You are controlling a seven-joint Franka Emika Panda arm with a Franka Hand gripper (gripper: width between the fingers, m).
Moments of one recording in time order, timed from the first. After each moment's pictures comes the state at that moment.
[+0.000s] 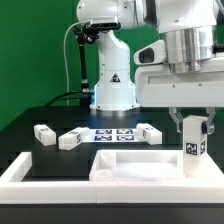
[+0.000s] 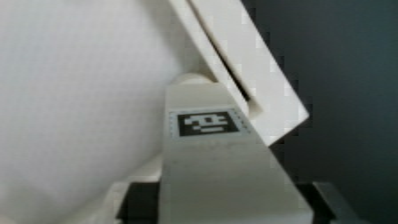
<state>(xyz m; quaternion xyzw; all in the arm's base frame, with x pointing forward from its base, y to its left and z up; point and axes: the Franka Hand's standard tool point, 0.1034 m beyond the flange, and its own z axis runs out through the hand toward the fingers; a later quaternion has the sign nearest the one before) 0.667 0.092 0.109 -0.88 0.46 0.01 0.07</state>
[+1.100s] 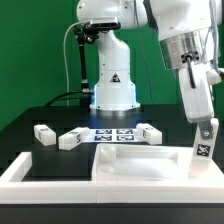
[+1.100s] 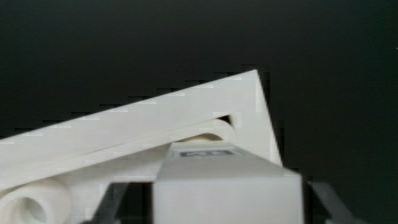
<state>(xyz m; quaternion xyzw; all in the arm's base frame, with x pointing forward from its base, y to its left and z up) 0.671 0.107 0.104 -0.54 0.83 0.06 0.11</state>
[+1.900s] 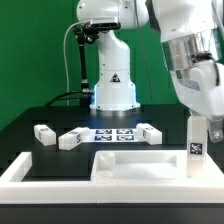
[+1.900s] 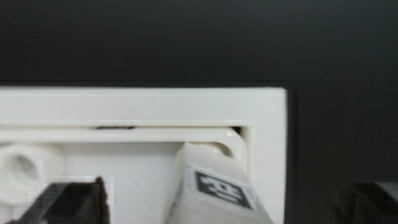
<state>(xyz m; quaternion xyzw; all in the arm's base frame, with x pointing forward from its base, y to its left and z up) 0.660 0.113 0.101 -0.72 0.68 0.05 0.11</state>
